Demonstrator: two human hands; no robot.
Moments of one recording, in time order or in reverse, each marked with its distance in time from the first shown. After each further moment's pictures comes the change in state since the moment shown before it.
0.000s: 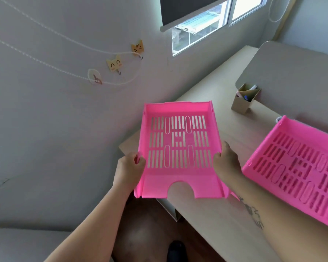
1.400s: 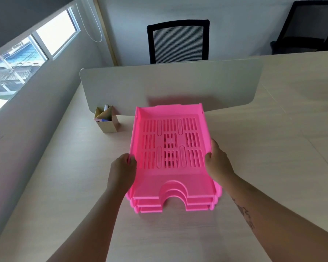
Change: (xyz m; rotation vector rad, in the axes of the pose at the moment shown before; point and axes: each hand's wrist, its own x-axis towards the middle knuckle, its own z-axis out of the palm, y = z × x) left_hand -0.024 0.231 0.217 0.111 -0.511 0.661; right_hand -0.062 0.205 -0.188 0.160 0.475 0.477
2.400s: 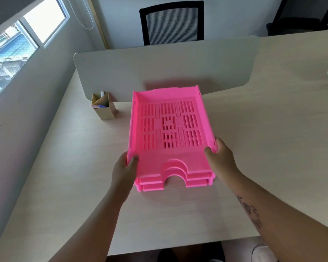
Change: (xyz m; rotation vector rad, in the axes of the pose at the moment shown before) left_hand -0.058 -0.025 0.007 -0.525 -0.145 -0.133; right_hand -0.062 0.011 -0.001 0.260 0.039 0.045
